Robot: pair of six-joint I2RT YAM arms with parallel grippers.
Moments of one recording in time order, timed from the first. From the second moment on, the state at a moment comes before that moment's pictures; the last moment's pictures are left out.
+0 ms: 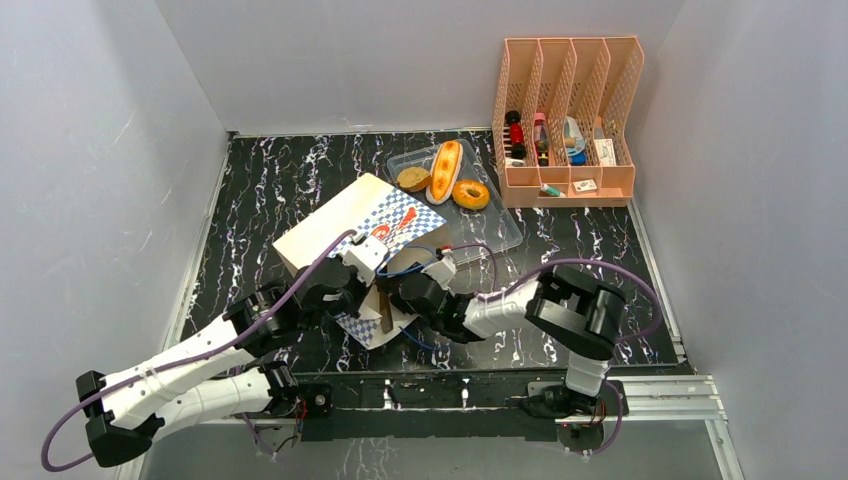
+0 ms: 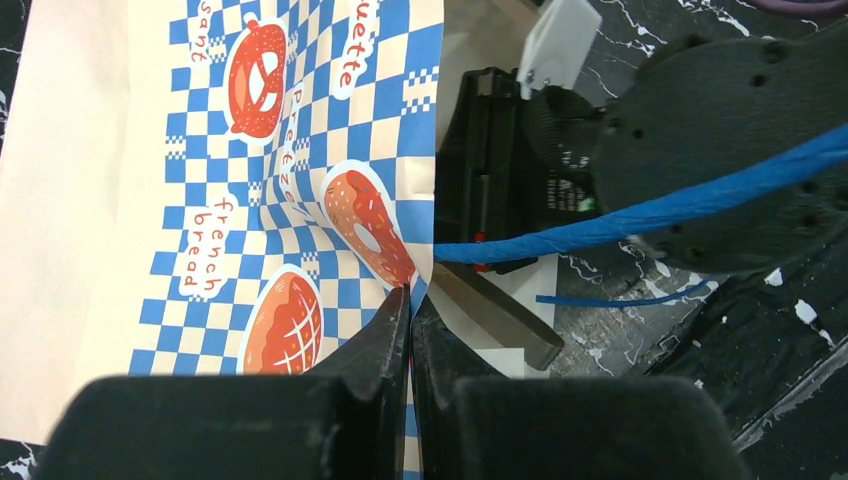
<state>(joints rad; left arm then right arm) -1.02 0.79 0.81 -0.62 -0.33 -0.04 1.12 1.80 0.78 0.51 0.47 1.47</state>
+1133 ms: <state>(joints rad) -1.02 0.85 0.78 -0.65 -0.77 -0.21 1.48 1.32 0.61 0.19 0.77 1.41</state>
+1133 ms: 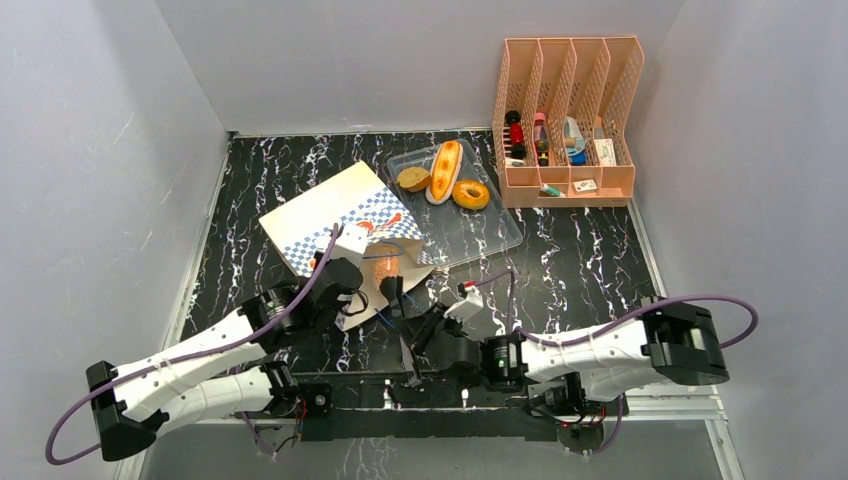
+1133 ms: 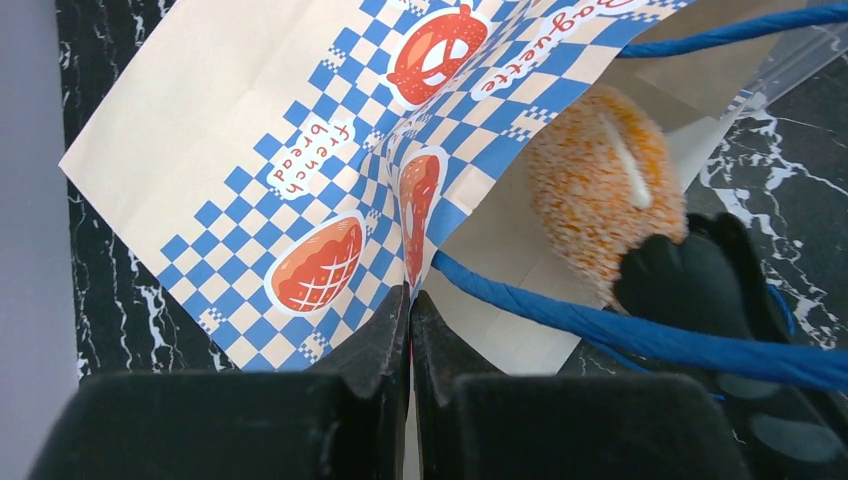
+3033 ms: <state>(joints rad) -0.77 0.86 0.88 -0.80 -0.52 -0.28 1.01 1.32 0.67 0.01 0.74 1.03</state>
